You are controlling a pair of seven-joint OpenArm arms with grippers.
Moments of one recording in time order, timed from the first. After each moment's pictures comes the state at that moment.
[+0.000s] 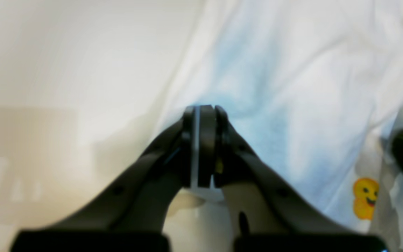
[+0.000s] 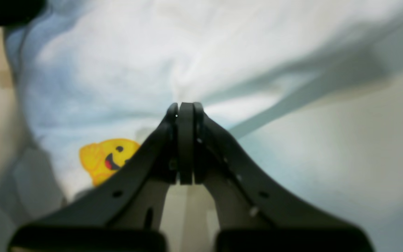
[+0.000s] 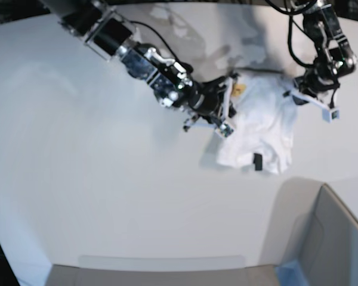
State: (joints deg) left arm 12.4 -12.5 -30.0 104.7 -30.6 -5.6 66.5; right arm 15.7 3.1 -50.7 84.8 21.7 1.7 -40.3
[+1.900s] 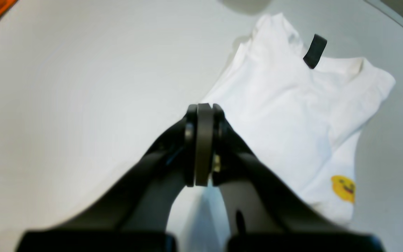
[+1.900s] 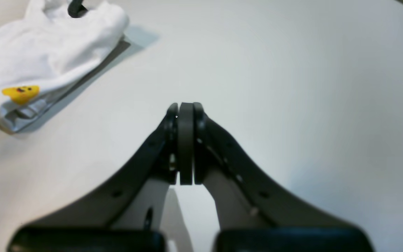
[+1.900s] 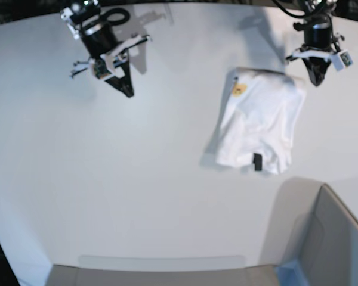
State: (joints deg) left arm 39.6 -1.5 -30.1 115.6 -30.6 -5.3 19.7; right arm -35.2 18.8 -12.9 119.5 5.7 1.8 -10.3
